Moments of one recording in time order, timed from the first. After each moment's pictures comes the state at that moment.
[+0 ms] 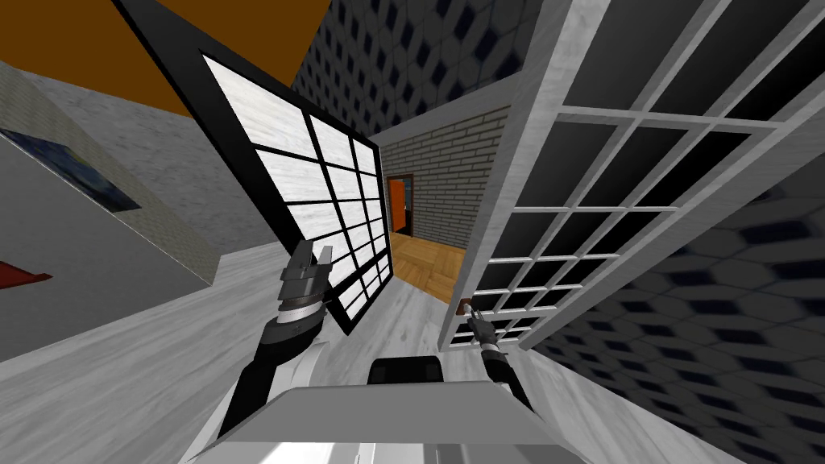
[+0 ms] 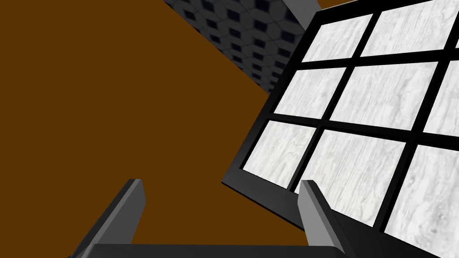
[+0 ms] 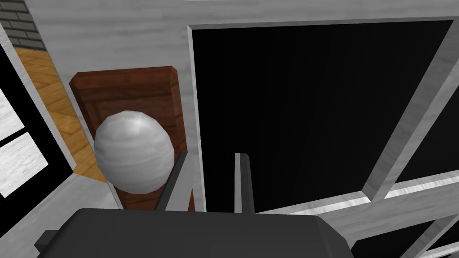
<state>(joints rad) 0.23 -0.41 0.28 -0.97 -0.68 -0.81 -1.43</state>
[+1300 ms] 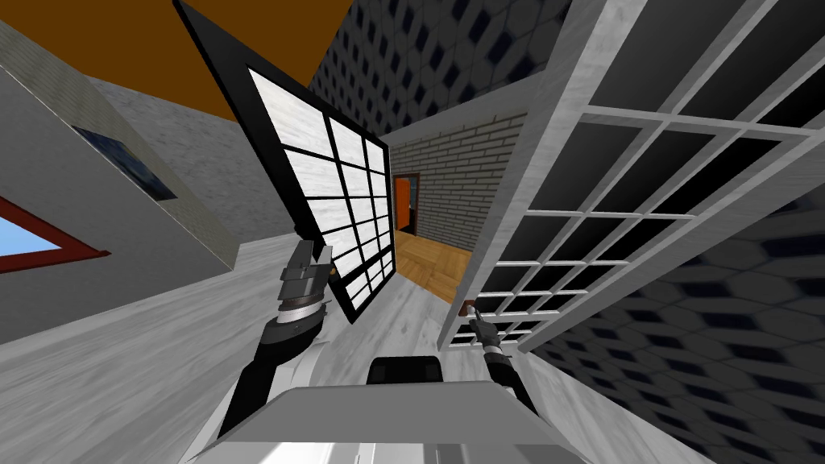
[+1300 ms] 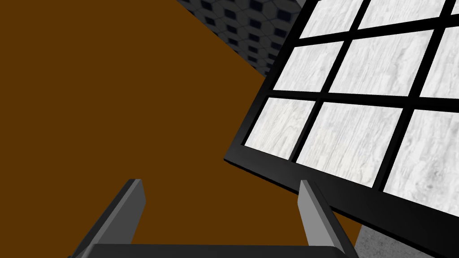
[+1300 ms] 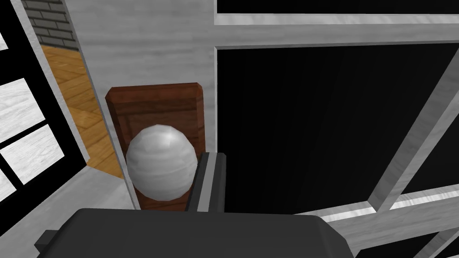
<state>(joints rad) 0.24 -0.43 0.30 -0.96 -0.68 -0.84 -1.47</state>
